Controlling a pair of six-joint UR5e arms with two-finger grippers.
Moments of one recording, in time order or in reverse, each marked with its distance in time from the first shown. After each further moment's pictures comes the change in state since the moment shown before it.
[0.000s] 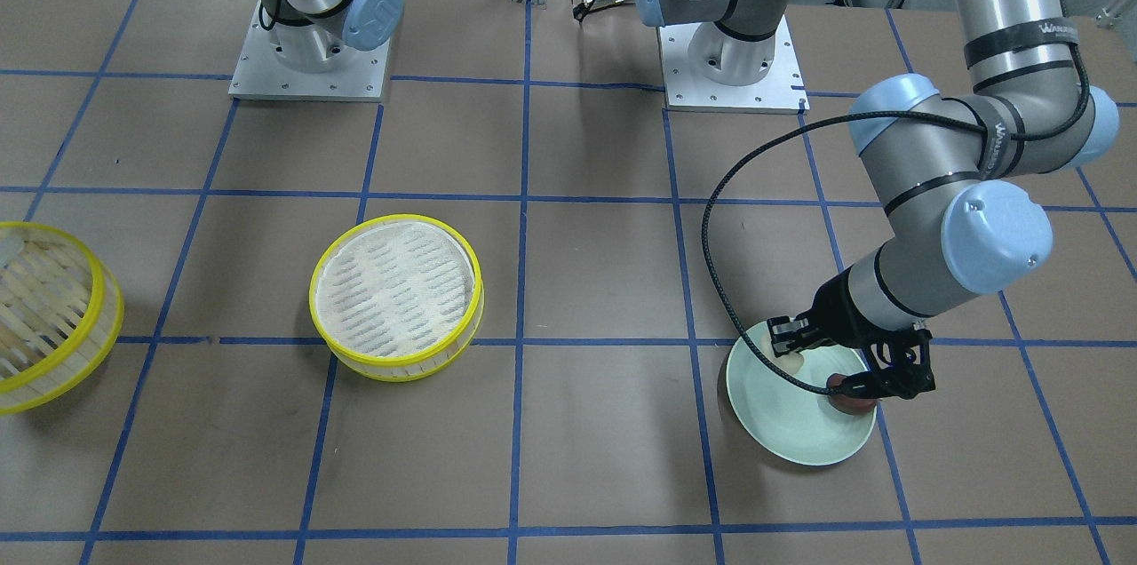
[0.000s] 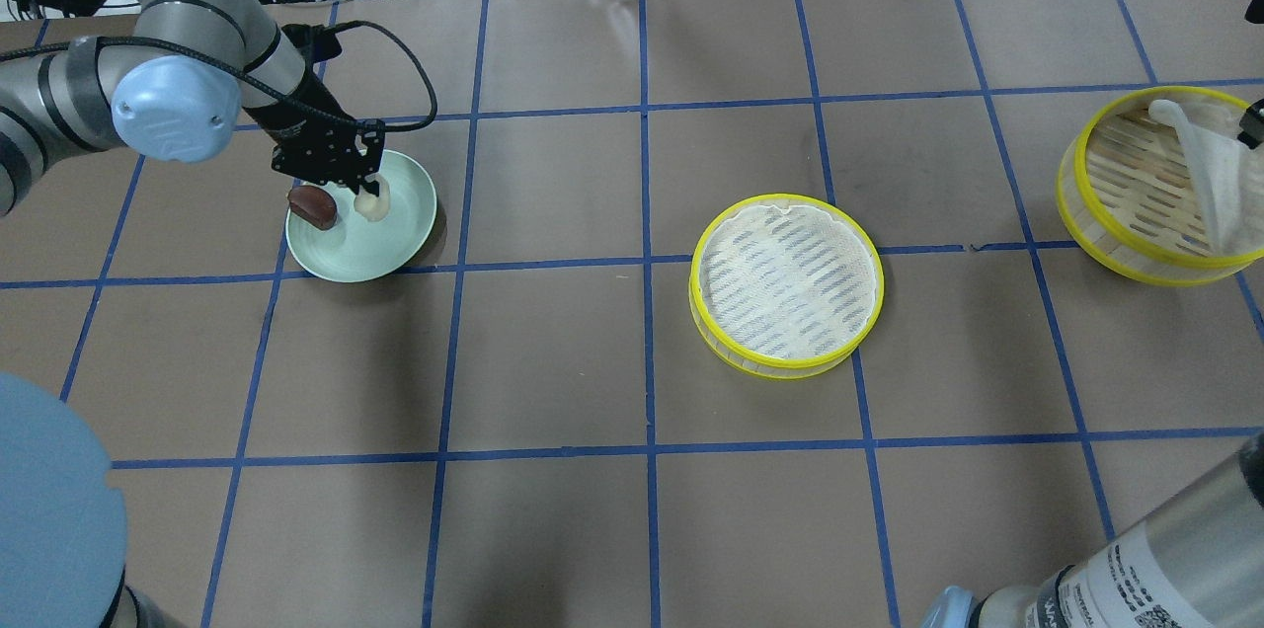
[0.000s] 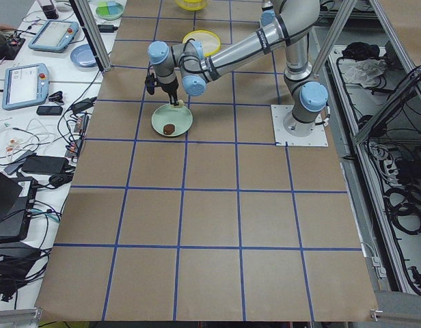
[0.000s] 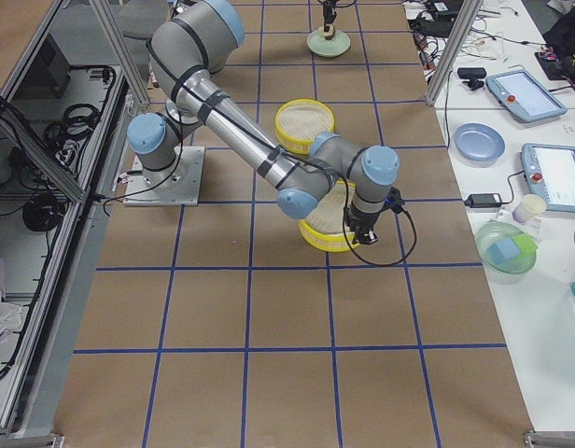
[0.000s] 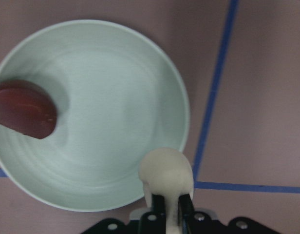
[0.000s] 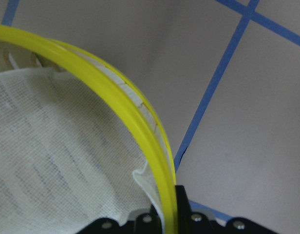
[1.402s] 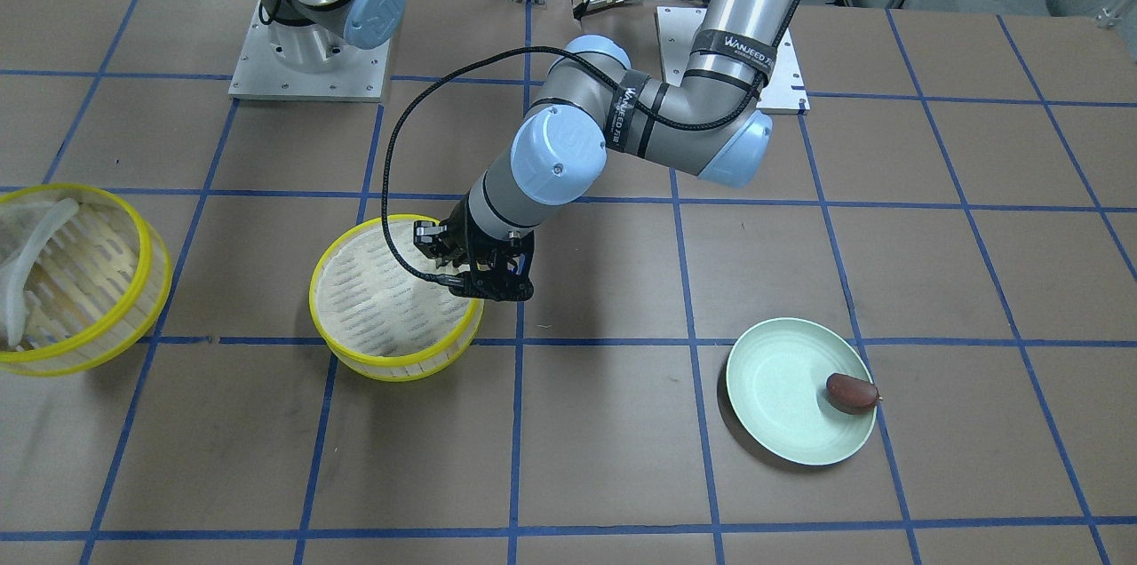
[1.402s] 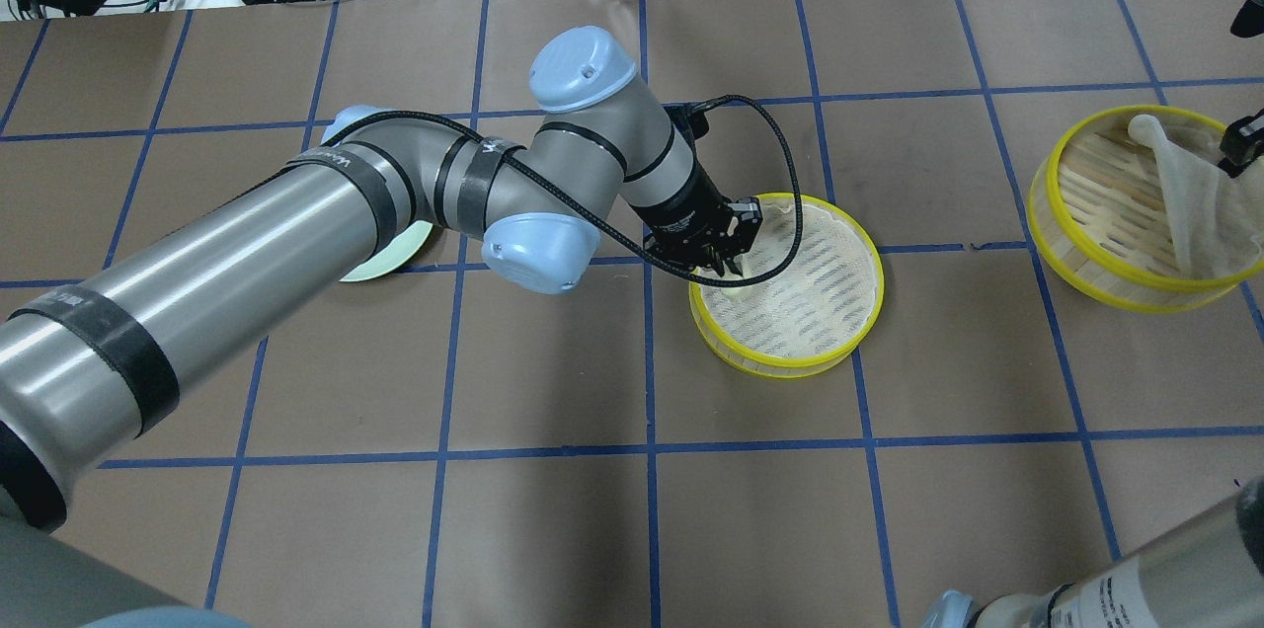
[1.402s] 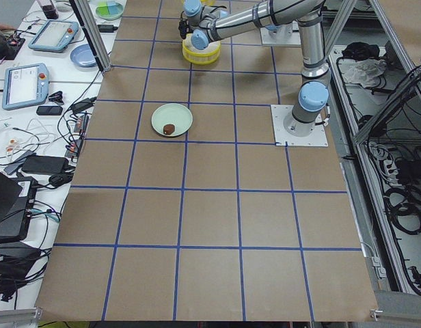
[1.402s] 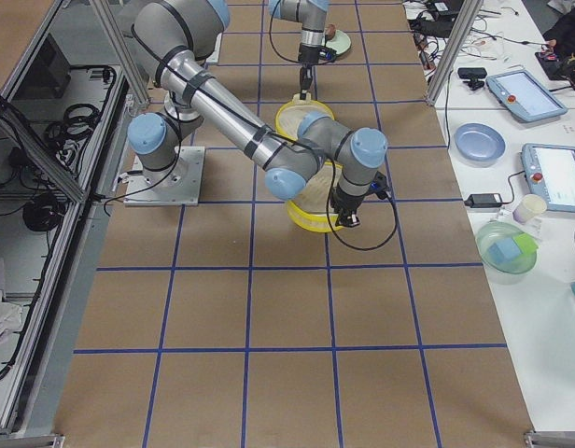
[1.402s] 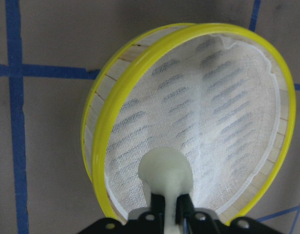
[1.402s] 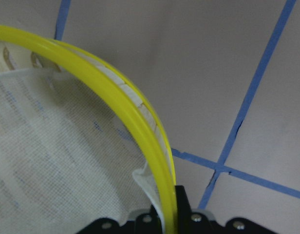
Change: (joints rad) left arm -0.526 -0.091 -0.081 0.286 -0.293 -0.502; right arm 0.027 -0.119 0.139 0.060 0.008 0.129
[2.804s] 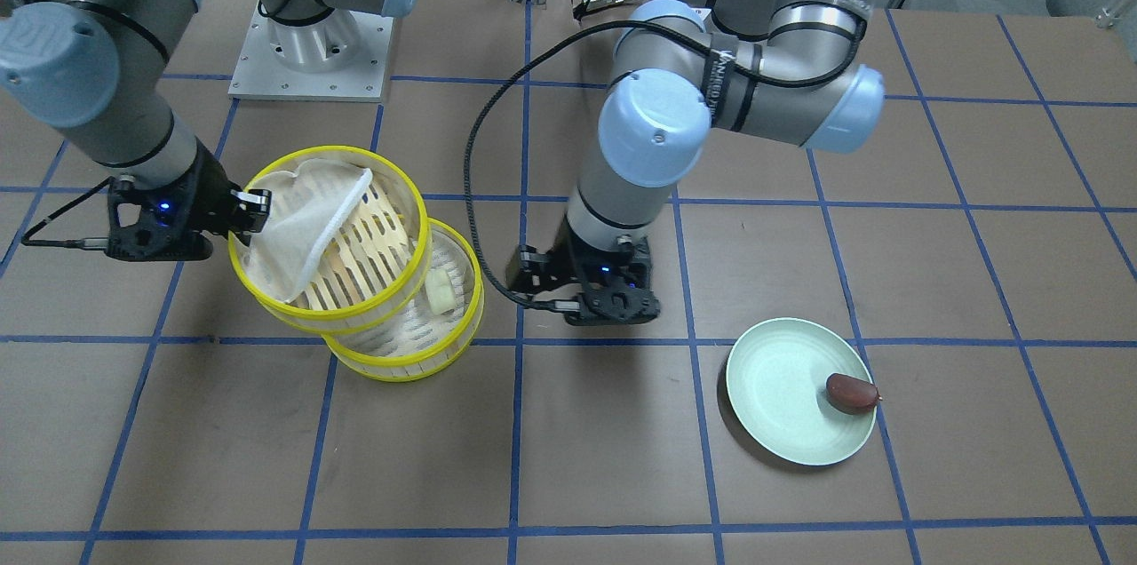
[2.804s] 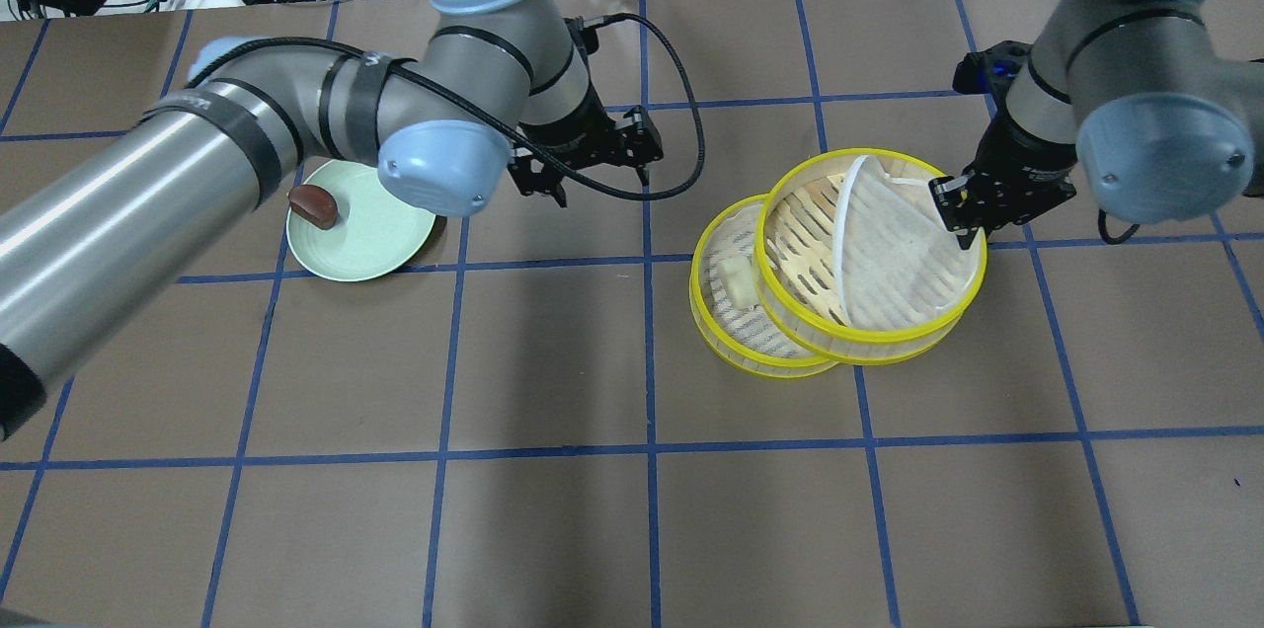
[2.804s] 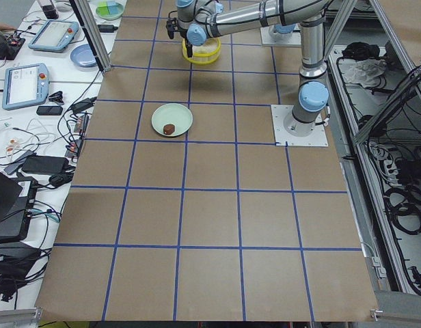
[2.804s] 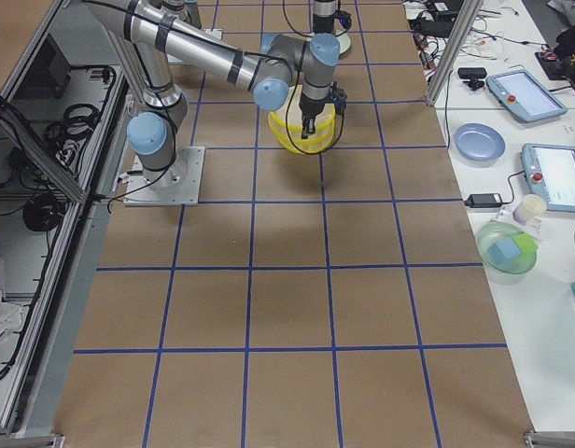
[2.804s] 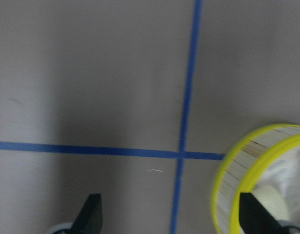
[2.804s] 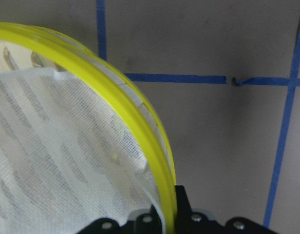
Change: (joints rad) left arm 0.181 0.105 0.087 -0.180 0.341 0.198; right arm 0.472 -0.264 0.297 0.015 0.047 0.767
